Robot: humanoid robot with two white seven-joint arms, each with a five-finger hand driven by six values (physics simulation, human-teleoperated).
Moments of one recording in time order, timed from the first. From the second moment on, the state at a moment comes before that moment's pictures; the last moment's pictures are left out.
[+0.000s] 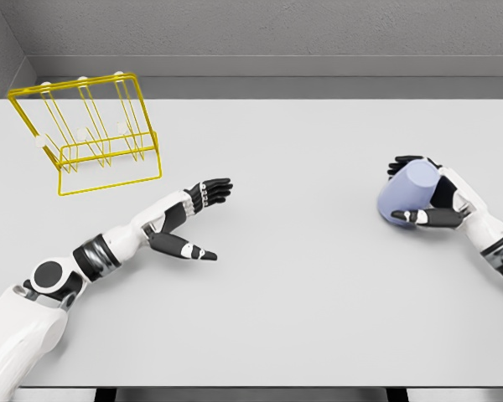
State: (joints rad) left arm -0.25 0.42 -0.48 -1.34 0.50 -0.31 -0.61; right arm -0.31 -0.64 0.50 -1.01 -0.88 -0.54 0.61
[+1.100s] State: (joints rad) left arm -0.25 0.42 -0.48 -1.34 0.50 -0.31 -0.61; right arm -0.35 -0.44 0.59 -1.23 -0.70 -0.53 0.61
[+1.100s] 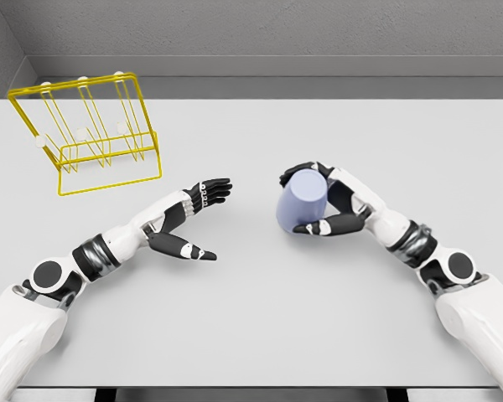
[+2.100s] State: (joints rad) left arm -0.24 0.44 -0.43 -1.33 0.50 -0.31 -0.61; right arm -0.40 -0.31 0.66 -1.15 -0.64 -0.53 0.61
